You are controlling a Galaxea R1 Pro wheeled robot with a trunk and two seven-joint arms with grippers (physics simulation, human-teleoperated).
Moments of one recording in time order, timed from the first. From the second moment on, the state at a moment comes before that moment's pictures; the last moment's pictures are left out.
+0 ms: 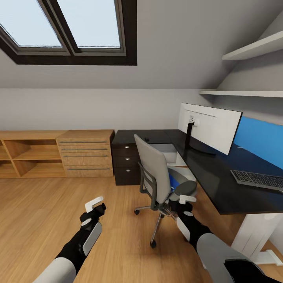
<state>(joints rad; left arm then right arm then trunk) -0.56 -0.04 -0.12 -0.72 0.45 0.02 0.46 -0.78 0.10 0.00 -0.29 -0.09 -0.08 -0.21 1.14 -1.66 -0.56</state>
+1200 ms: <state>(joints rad) -0.56 -0.03 -0.06 -0.71 0.45 0.03 0.46 -0.78 0.09 -0.01 -0.35 -0.10 -0.10 -0.22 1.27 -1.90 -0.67</state>
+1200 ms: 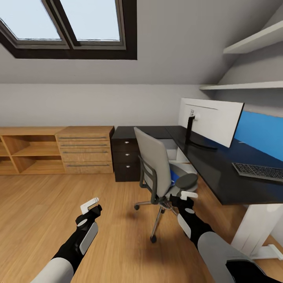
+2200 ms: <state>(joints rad) -0.55 -0.04 -0.06 -0.75 0.45 0.03 0.46 -0.78 0.08 -0.01 -0.37 -0.10 -0.10 -0.22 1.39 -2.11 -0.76</state>
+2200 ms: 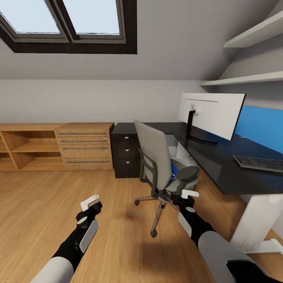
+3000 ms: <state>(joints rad) -0.29 -0.03 -0.07 -1.32 0.45 0.40 0.46 -0.77 0.07 -0.01 -0.43 -0.09 -0.09 -0.22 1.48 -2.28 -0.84</state>
